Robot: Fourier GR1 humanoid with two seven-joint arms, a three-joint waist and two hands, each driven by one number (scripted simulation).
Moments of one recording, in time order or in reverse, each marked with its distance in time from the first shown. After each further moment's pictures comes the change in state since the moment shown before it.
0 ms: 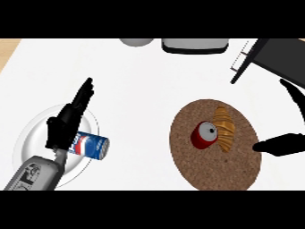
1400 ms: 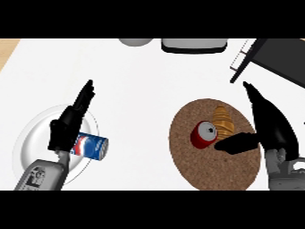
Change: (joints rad) left arm 0.042 -0.127 0.131 -0.001 -0.153 -0.107 0.003; right arm -0.072 0.417 0.007 -0.050 0.446 0.199 0.272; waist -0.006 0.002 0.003
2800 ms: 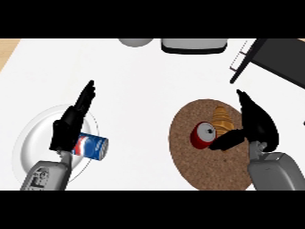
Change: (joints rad) left arm 0.013 -0.087 0.088 -0.007 -0.108 -0.078 0.002; right arm 0.022 0.182 -0.123 0.215 0.212 0.106 -0.128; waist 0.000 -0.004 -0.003
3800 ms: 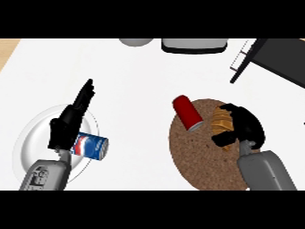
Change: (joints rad) left arm -0.008 -0.024 0.047 0.003 -0.019 -0.041 -0.002; right arm -0.014 0.062 -0.058 0.244 0.065 -0.034 -0.191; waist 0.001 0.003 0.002
